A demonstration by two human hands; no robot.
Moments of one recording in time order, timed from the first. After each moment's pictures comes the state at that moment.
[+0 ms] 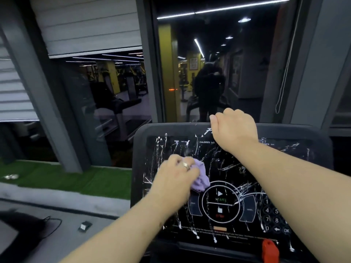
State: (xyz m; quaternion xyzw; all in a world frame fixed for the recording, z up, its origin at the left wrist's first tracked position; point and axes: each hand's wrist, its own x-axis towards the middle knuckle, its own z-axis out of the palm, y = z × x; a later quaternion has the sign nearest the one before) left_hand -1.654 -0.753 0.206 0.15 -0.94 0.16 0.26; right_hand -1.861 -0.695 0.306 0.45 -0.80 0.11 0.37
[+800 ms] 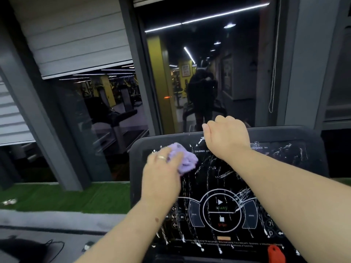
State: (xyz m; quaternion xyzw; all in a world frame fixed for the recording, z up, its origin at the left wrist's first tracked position) left_hand -1.657 -0.768 0.236 0.29 -0.87 0.07 0.39; right_hand -1.862 -0.697 0.303 0.44 -0.80 0.13 0.37
